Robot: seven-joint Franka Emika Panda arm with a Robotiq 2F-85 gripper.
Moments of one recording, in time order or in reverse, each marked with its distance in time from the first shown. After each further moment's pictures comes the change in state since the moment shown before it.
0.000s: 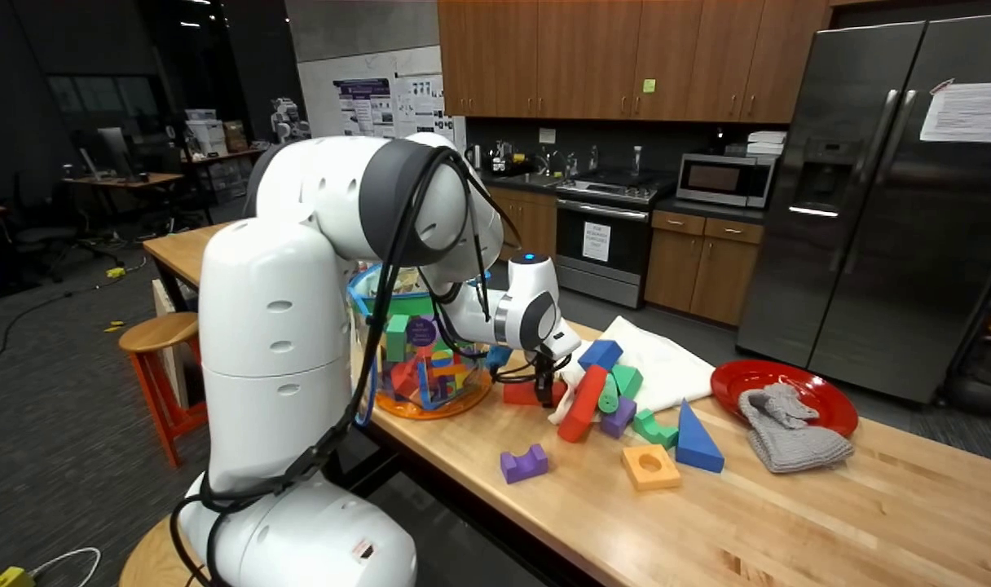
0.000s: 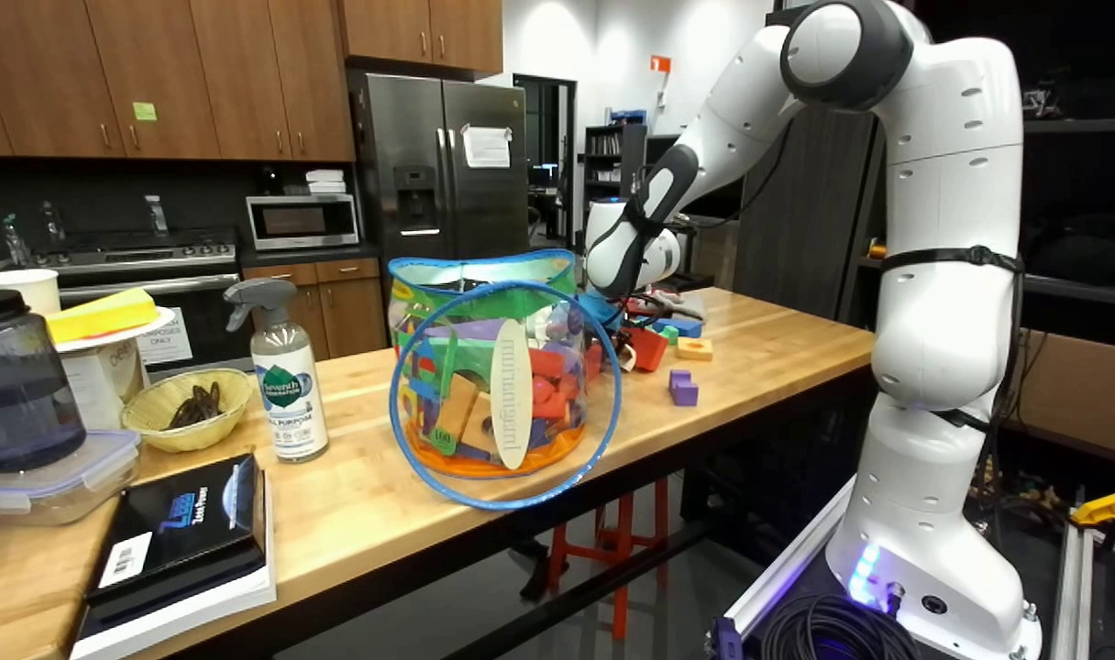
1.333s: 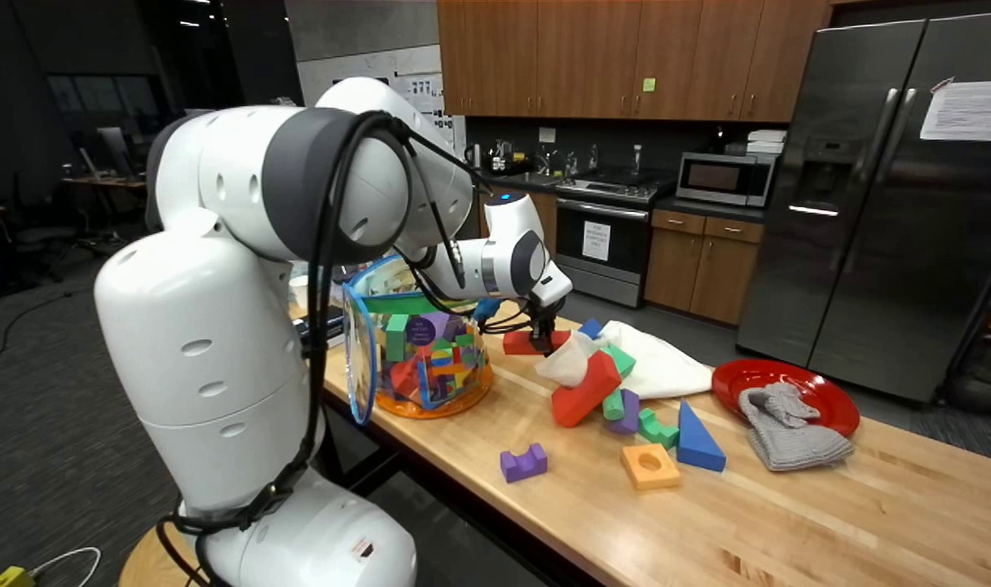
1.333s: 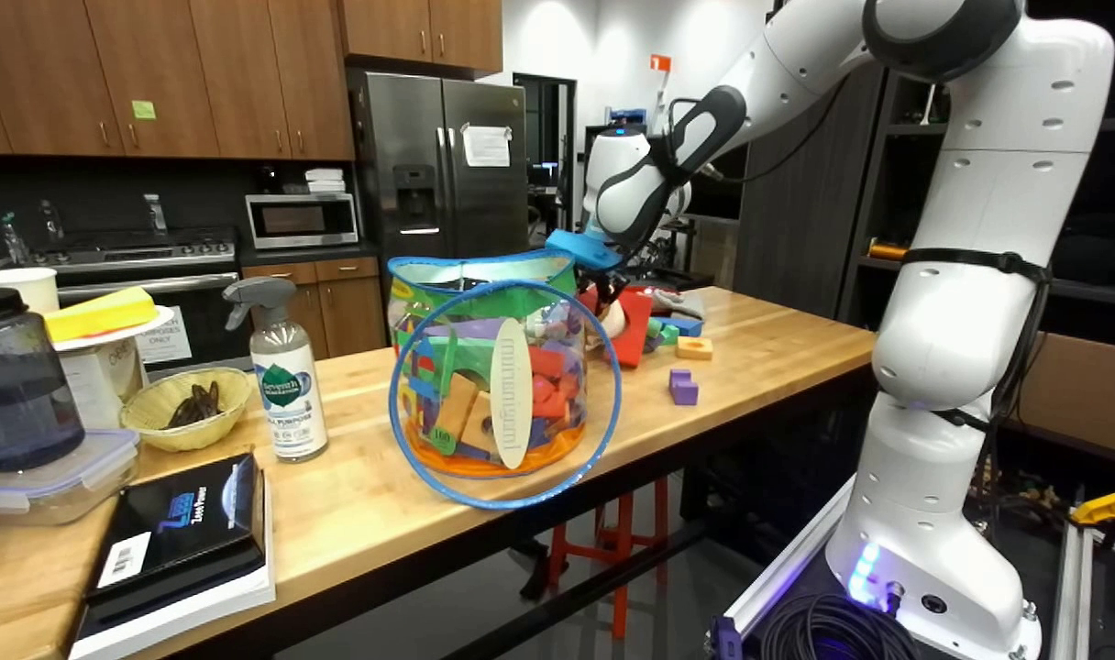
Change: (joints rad) arm 0.004 -0.239 0.021 -0.001 -0.145 -0.116 0.196
